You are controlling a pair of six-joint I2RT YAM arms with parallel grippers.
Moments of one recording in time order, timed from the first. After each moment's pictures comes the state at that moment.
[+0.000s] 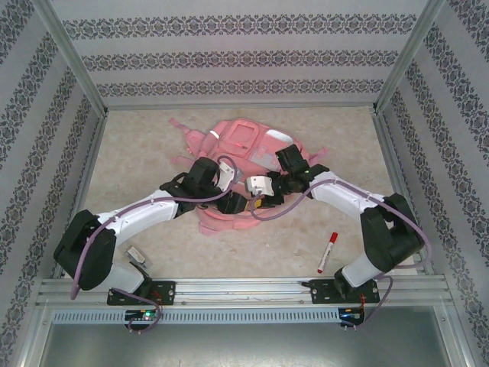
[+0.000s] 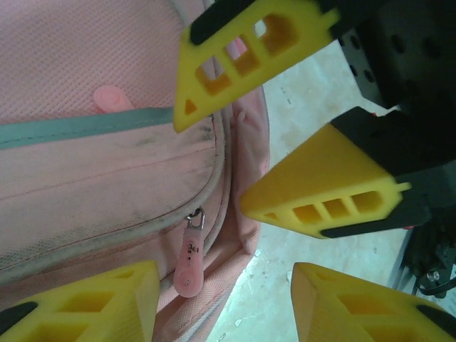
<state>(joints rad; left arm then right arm) -0.63 1.44 0.88 -0.21 0.45 -0.24 0.50 1.57 0.98 -0.41 -0.59 -1.13</state>
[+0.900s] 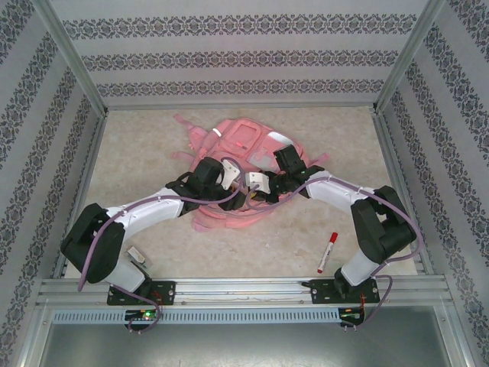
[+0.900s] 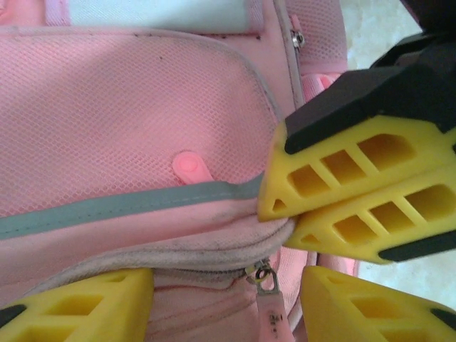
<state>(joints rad) -0.64 1.51 0.89 -0.16 0.23 -0.08 0.50 1.63 0.97 -0.27 -0.70 -0.94</state>
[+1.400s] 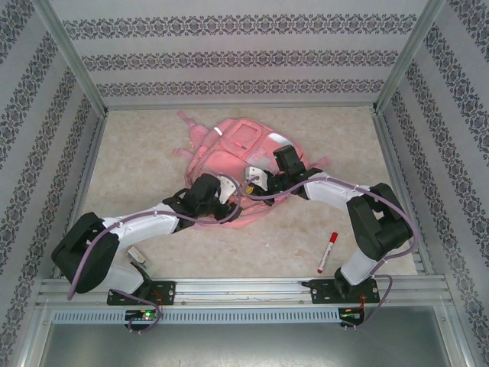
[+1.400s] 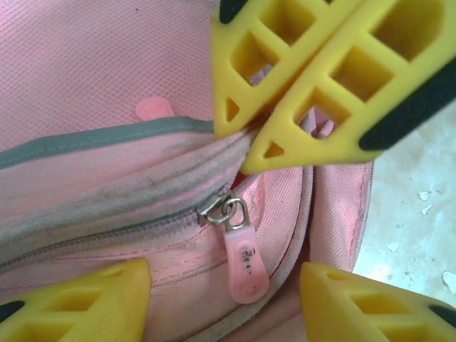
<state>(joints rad) -0.69 1.41 0.69 -0.01 0.13 -0.03 0.49 1.66 0.94 -0.13 -0.79 -0.73</state>
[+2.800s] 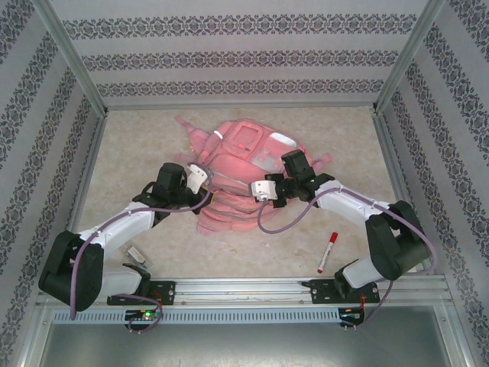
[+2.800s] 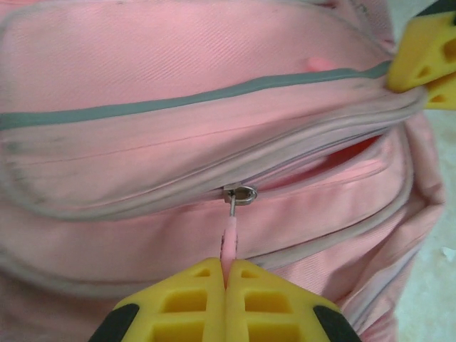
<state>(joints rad) -0.37 1.27 0.66 -0.13 0.40 0.08 0.47 1.48 0.85 -0.25 -0.57 -1.17</state>
